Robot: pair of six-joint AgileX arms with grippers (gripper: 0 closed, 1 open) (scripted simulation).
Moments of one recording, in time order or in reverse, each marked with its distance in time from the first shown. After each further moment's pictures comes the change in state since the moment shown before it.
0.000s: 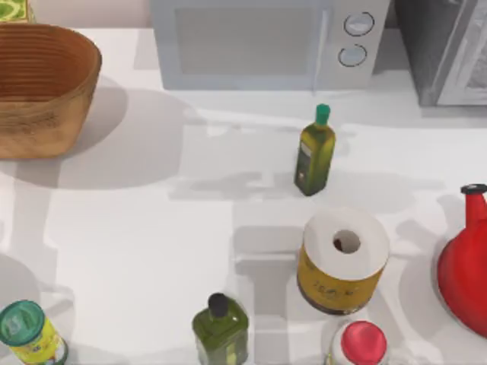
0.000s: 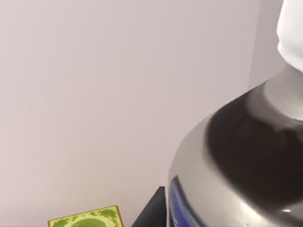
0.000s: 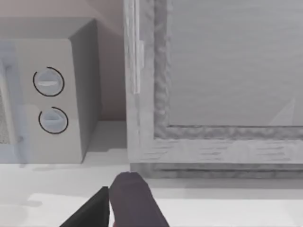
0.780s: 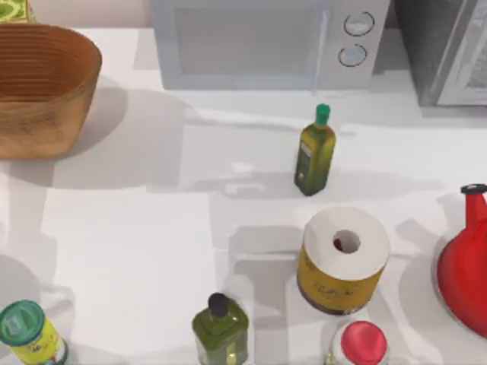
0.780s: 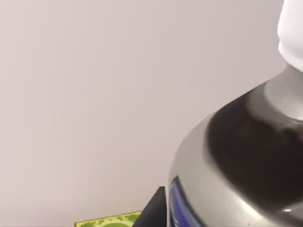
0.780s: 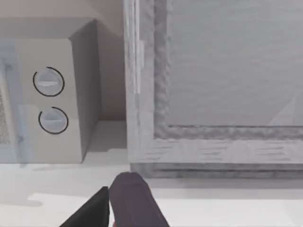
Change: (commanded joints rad) left arm 0.022 0.063 0.016 0.062 -0.030 -0.010; right arm 0.000 0.000 0.000 0.000 0.000 0.000
